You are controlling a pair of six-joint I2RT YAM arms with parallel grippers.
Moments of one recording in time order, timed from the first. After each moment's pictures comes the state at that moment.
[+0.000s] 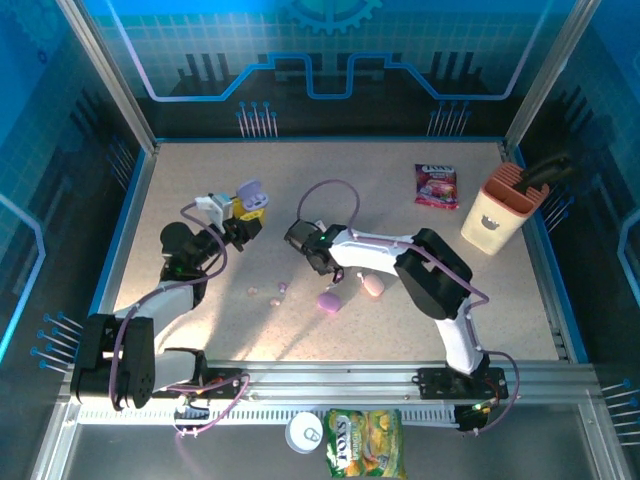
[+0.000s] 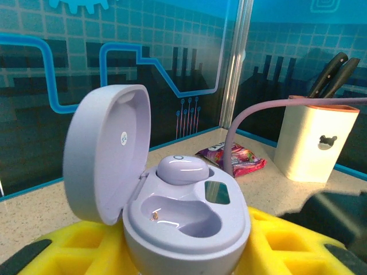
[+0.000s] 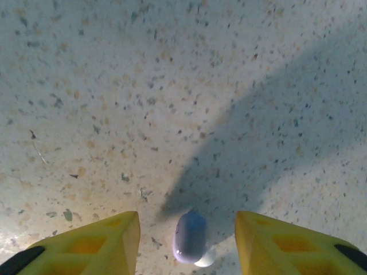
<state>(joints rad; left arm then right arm) -0.01 1.24 0.41 0.95 0.73 -0.16 0.90 2.08 1.45 -0.73 0.52 0.34</state>
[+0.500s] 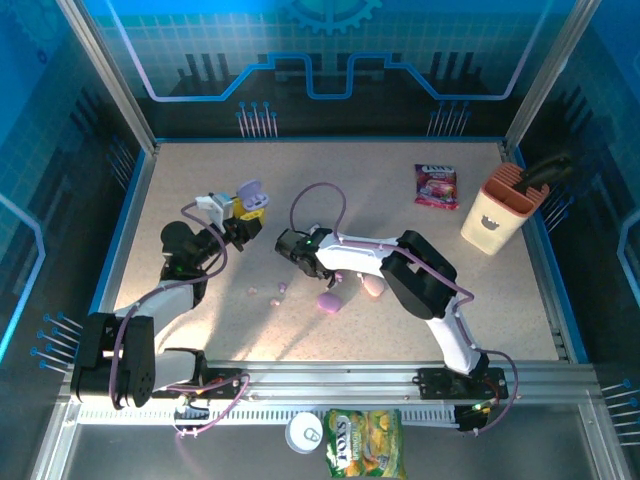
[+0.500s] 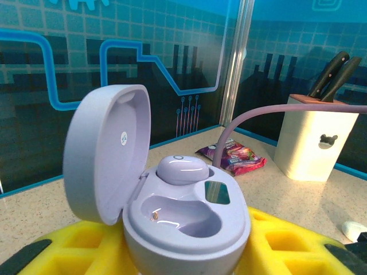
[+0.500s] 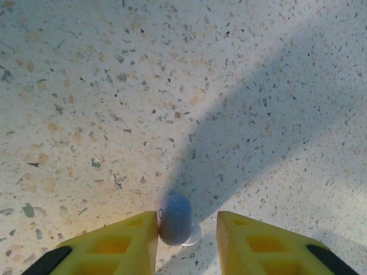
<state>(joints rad) -0.01 1.24 0.41 0.94 0.73 -0.16 0.93 2.16 1.54 -0.88 0.65 0.40</state>
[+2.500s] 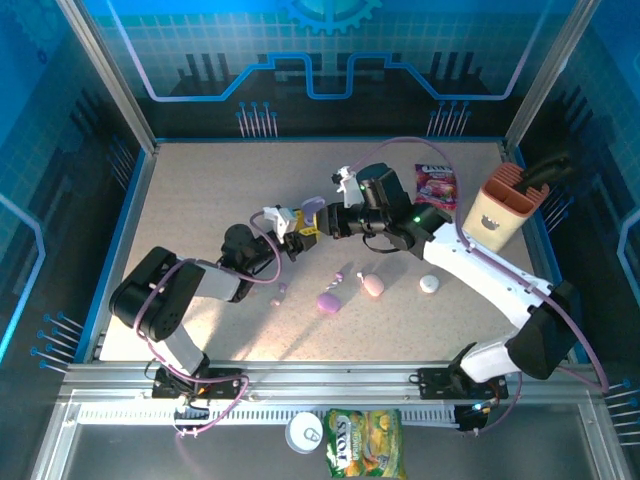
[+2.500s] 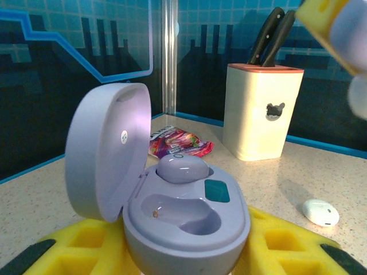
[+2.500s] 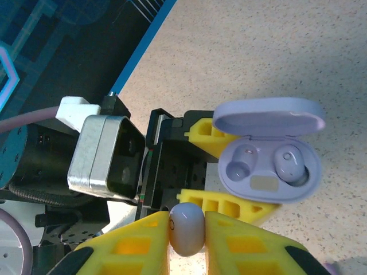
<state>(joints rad) -0.42 1.67 0.50 1.26 0.55 -0.06 0.70 1.43 1.30 -0.46 -0.31 0.49</state>
